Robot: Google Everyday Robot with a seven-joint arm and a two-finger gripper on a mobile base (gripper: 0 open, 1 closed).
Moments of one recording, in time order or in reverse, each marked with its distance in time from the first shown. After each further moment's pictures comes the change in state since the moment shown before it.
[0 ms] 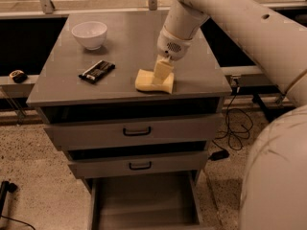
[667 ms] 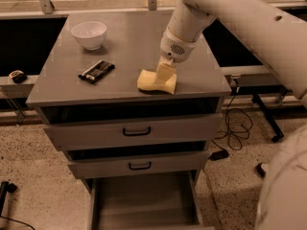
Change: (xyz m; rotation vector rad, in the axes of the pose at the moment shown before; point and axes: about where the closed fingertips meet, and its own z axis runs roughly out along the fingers) arm 0.003 0.009 -0.007 0.025 -0.026 0.009
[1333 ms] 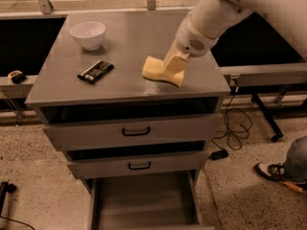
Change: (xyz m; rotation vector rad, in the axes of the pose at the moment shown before) arm 0.004 0.015 -0.052 0.128 -0.157 -0.037
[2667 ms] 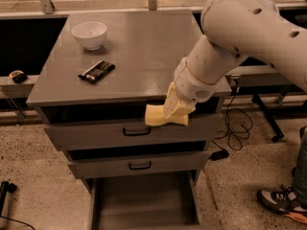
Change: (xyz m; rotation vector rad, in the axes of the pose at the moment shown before) arm 0.043 0.109 0.026 -0.124 0.099 -0.330
